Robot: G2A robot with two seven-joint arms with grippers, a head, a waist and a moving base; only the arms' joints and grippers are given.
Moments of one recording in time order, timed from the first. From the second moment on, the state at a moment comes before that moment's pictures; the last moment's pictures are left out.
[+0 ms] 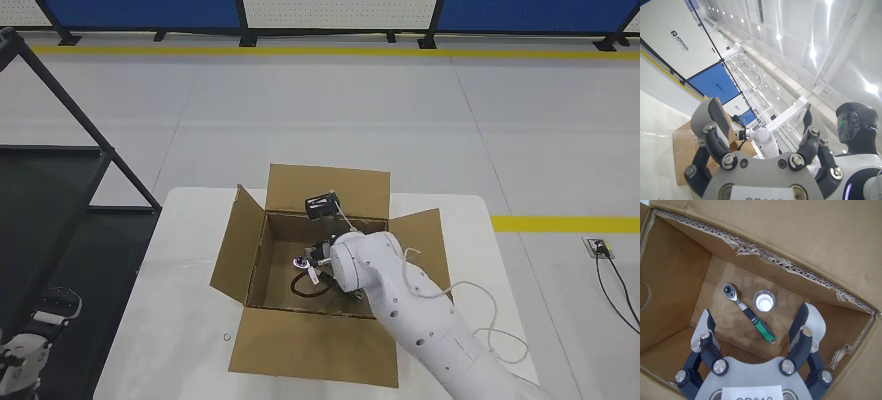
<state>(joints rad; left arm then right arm) 1.68 -1.17 -2.13 -1.78 -0.73 -0.72 -0.73 -0.45 -1.54 0.82 -1.19 -1.08 0.36 1.08</state>
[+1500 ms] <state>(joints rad) 1.66 -1.18 -2.08 -1.83 -0.65 -0.71 -0.70 -1.02 -1.47 1.06 -2.06 -1.36 0.30 0.90</state>
